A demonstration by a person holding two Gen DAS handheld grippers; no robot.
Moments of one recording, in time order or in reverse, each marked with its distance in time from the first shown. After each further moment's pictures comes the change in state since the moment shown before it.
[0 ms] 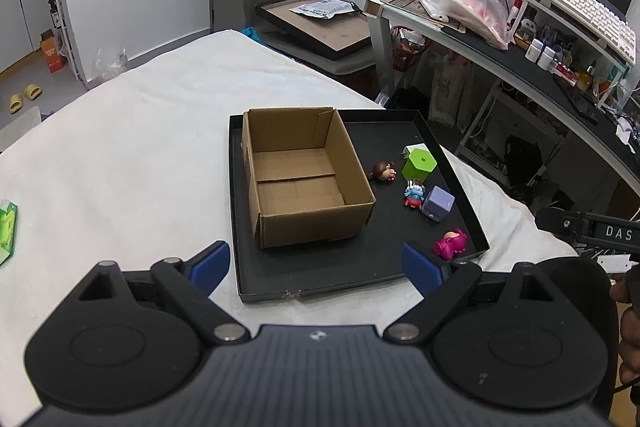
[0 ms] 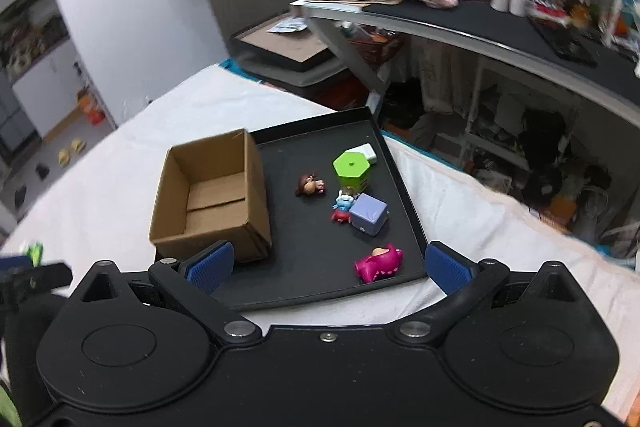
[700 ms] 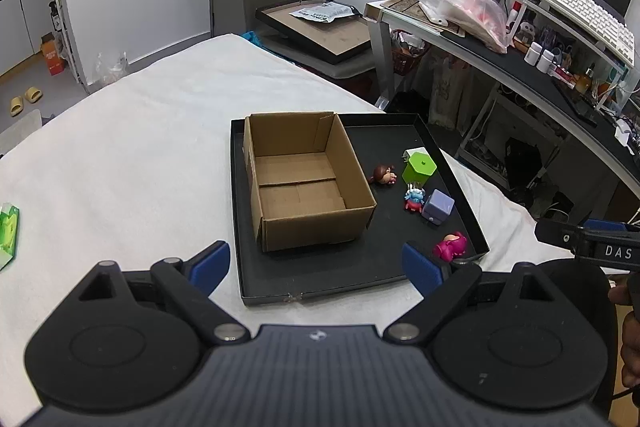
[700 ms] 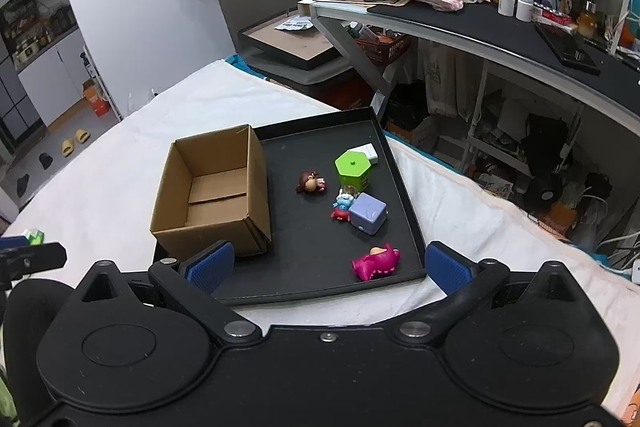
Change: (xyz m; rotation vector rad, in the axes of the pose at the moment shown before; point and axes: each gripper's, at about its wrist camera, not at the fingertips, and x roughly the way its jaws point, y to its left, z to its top) left arm -0.006 0.002 0.003 0.005 -0.007 0.002; right arm -0.005 0.003 -0.002 -0.057 0.000 0.006
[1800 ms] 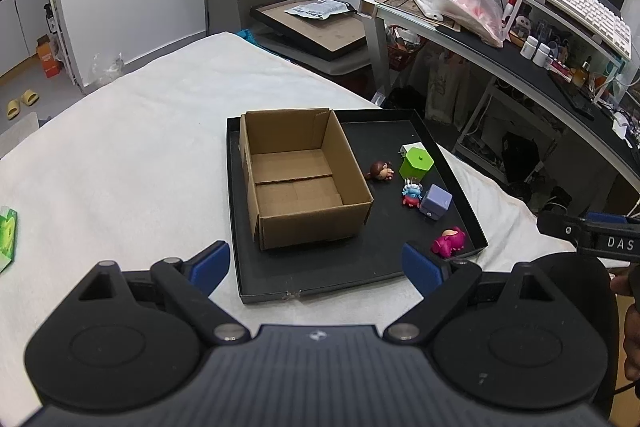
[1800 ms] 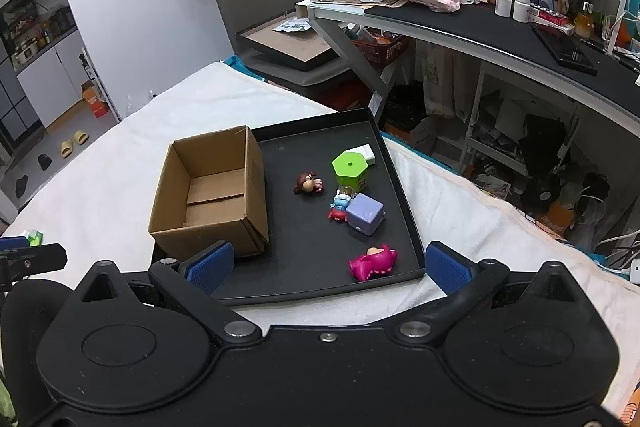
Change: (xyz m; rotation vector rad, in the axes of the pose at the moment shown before) left arm 0.002 -0.003 0.002 0.020 0.009 -0.007; right arm -0.001 -0.002 -0.002 0.006 -0.006 -0.006
